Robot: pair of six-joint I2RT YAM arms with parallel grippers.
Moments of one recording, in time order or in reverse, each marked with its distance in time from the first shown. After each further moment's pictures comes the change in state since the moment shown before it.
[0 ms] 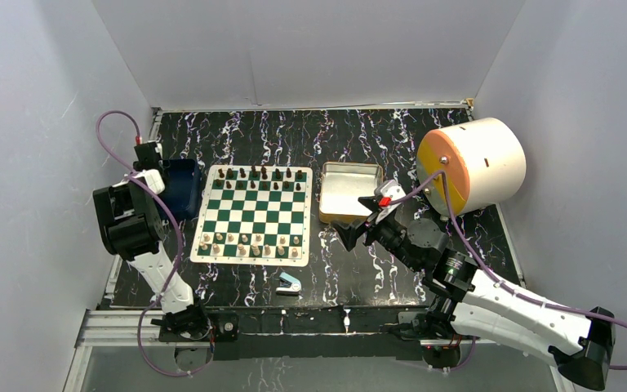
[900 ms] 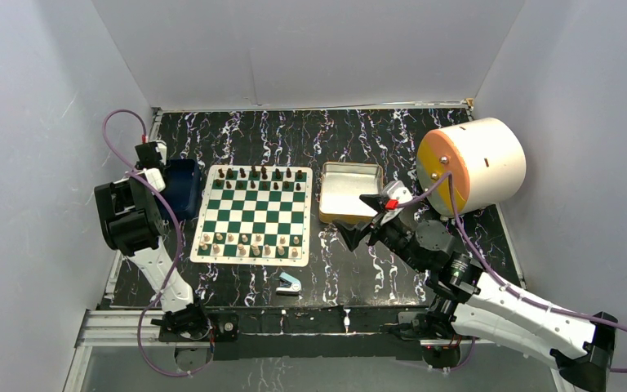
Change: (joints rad) left arm 0.002 0.053 0.028 0.041 0.037 0.108; right arm 0.000 -0.040 0.000 0.020 -0.024 -0.034
